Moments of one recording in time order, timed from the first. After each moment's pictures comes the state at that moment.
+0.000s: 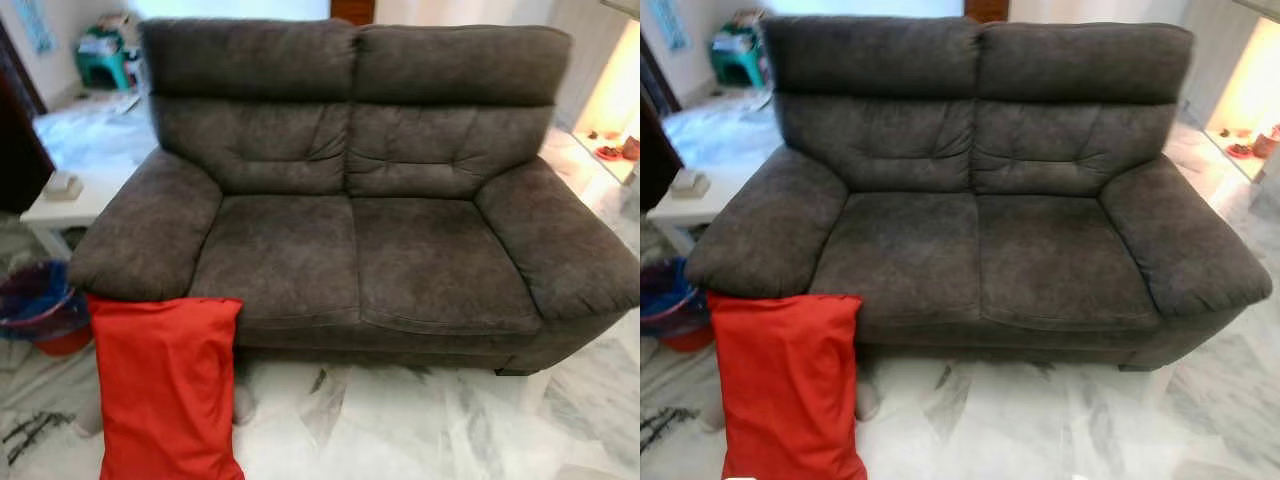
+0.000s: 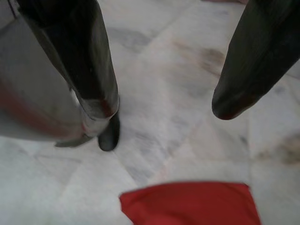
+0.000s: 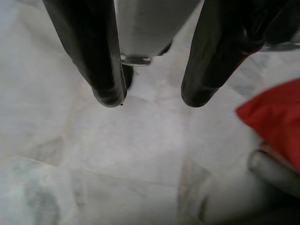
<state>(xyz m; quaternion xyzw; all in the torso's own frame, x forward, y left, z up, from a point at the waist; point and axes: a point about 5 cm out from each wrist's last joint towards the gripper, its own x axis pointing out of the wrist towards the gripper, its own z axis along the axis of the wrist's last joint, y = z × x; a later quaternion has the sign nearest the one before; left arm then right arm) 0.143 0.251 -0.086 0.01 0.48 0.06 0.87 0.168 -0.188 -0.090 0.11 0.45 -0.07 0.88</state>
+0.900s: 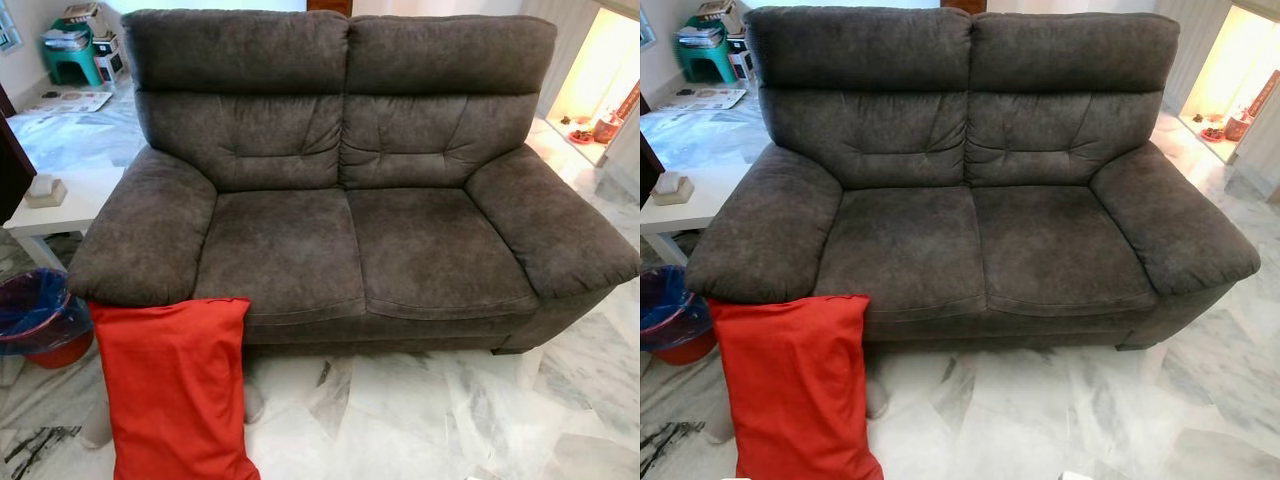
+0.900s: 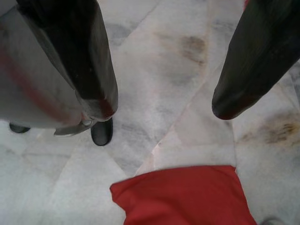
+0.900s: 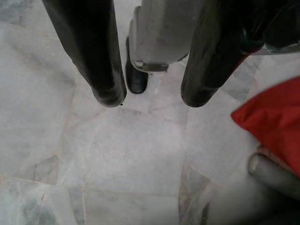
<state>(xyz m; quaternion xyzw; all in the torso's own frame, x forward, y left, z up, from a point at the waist) 0.154 0.248 -0.083 0.01 0.47 0.05 0.88 0.162 -0.197 -0.091 0.09 0.46 -0.07 0.88</state>
